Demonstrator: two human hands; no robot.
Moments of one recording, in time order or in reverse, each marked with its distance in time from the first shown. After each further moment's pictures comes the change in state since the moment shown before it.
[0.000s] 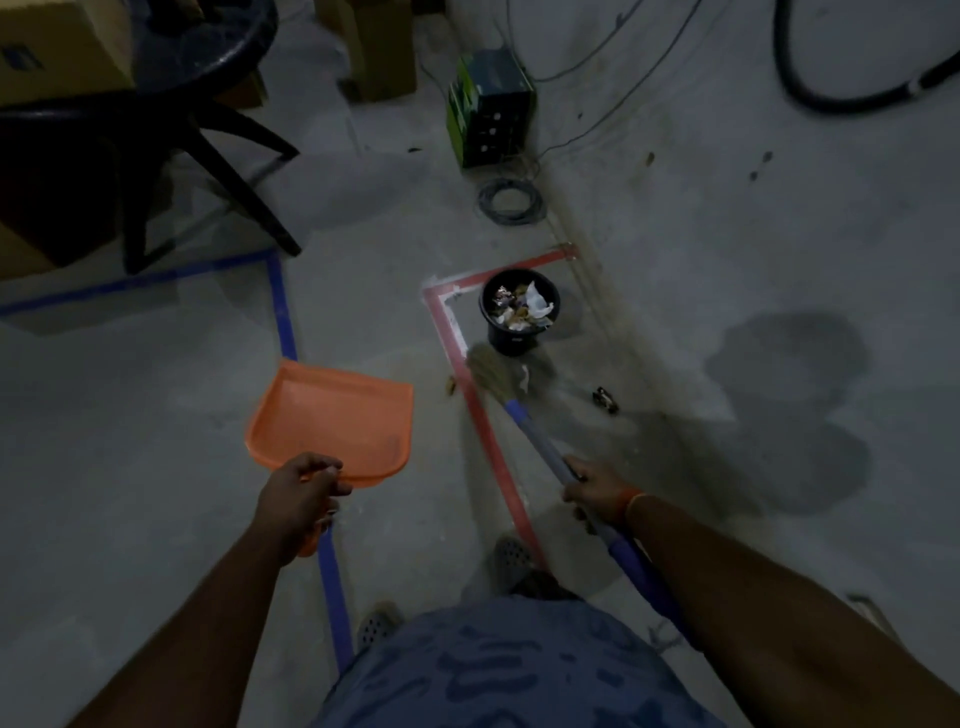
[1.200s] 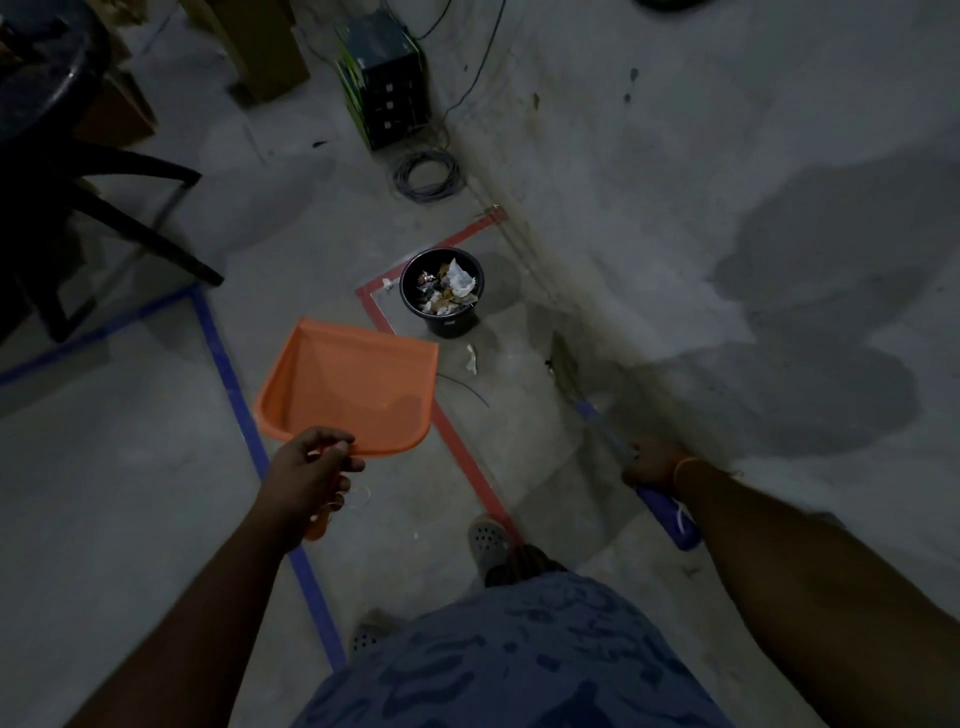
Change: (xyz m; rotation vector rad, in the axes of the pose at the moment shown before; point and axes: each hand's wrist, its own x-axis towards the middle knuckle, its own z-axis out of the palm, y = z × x) left_hand -0.042 0.086 0.186 0.132 -0.191 0.121; right_hand 0.004 0.164 -0.181 -0.248 0.155 0.183
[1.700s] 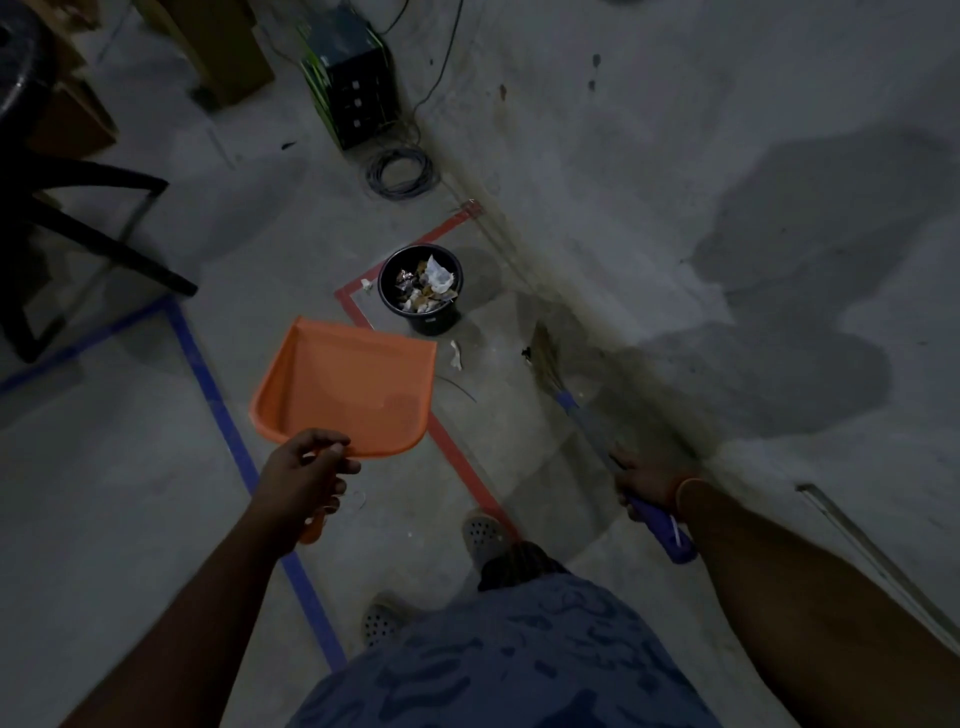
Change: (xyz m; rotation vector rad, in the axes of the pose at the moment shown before) left_hand 0.000 0.002 0.014 0.044 -0.057 -0.001; right_hand -0.012 0.039 0.039 0.566 -0.141 0.072
